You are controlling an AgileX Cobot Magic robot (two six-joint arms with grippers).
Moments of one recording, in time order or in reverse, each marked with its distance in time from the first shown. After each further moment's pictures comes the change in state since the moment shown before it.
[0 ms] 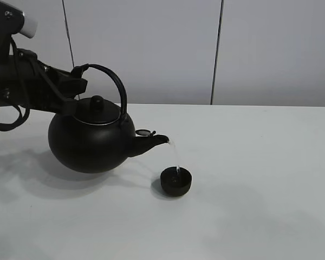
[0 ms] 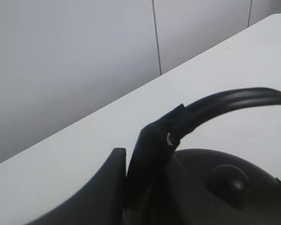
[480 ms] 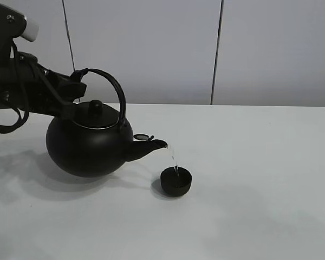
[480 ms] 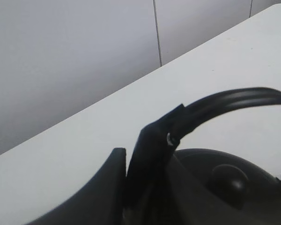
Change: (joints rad) left arm 0.000 0.000 0.000 0.005 0.030 0.000; right arm 0.000 0.000 0.000 0.000 0.000 0.000
